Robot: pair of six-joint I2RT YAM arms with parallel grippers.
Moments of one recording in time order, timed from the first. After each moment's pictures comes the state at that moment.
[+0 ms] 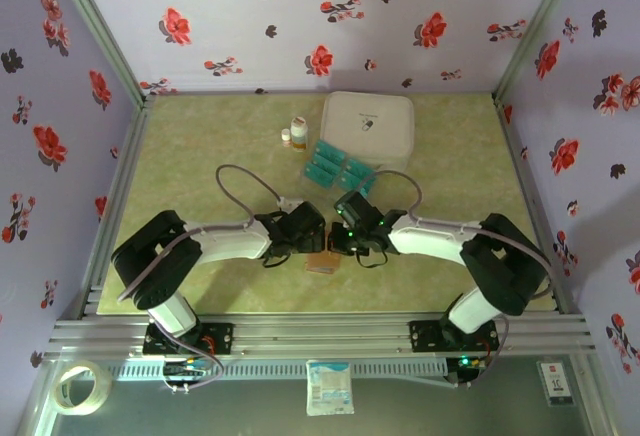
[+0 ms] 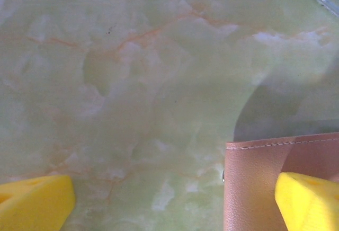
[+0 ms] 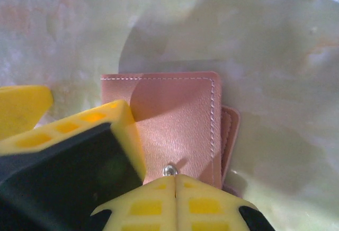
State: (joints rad) left arm -0.96 1.67 0.83 -0.30 -0.30 -0.86; right arm 0.84 1.56 0.75 -0.21 -0.20 0.93
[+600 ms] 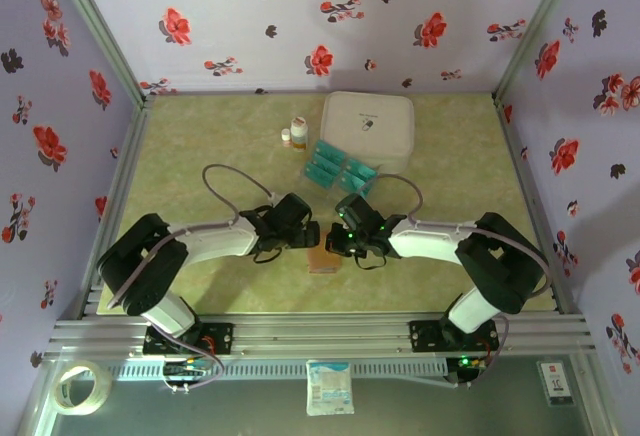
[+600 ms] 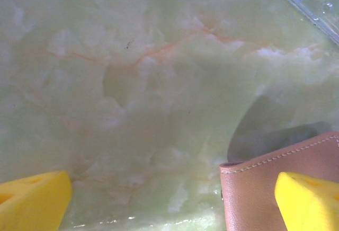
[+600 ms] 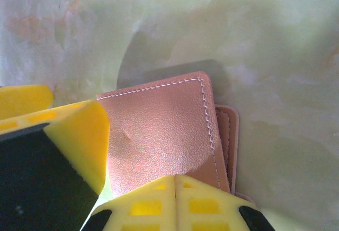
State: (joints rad) left arm -0.87 1.58 0.78 -0.28 -0.18 -0.80; right arm 0.84 1.56 0.70 -0.10 -0.22 0.98
